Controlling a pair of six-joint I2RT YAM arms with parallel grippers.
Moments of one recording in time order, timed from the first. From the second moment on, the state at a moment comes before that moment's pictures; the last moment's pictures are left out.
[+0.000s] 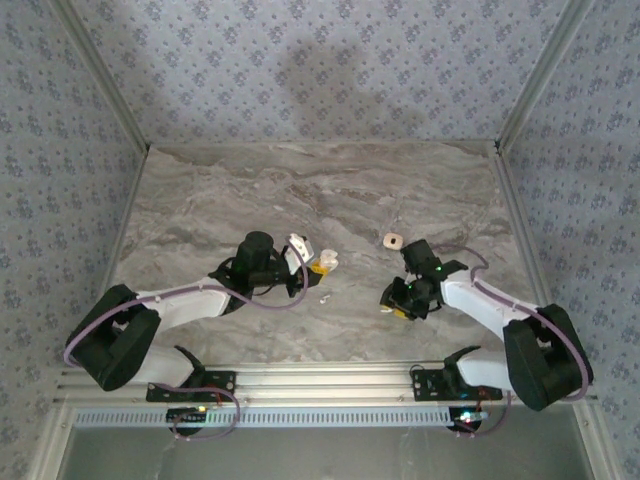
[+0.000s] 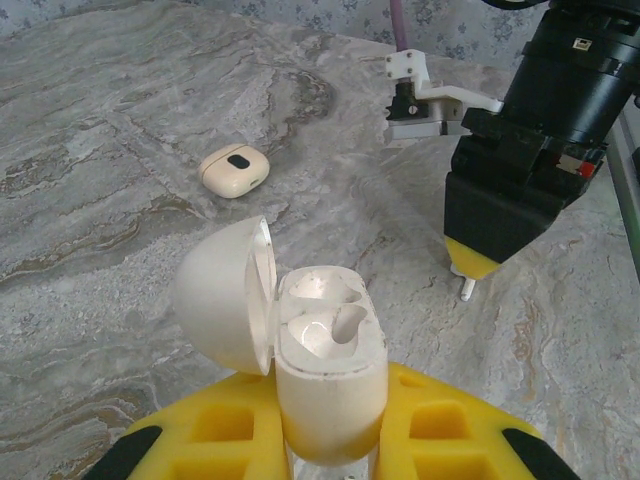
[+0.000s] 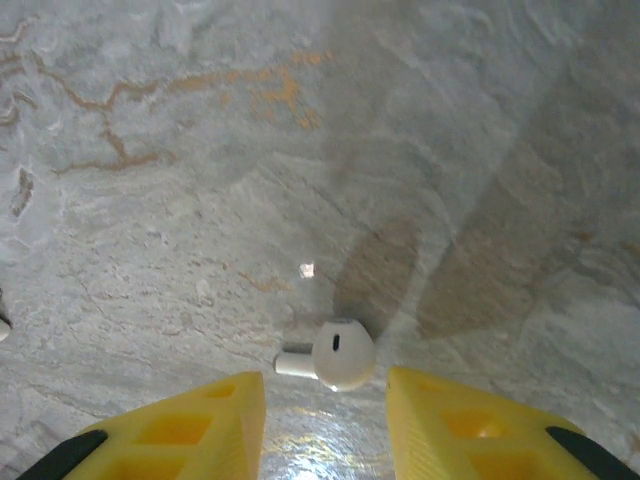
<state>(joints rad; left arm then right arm) -0.71 1.37 0.55 0.41 0.53 0.14 0.41 1.26 0.58 -0.61 -0.31 0.82</state>
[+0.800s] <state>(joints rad) -0.71 1.35 0.55 0.41 0.50 0.14 0.43 1.27 0.69 -0.76 -0.24 0.76</state>
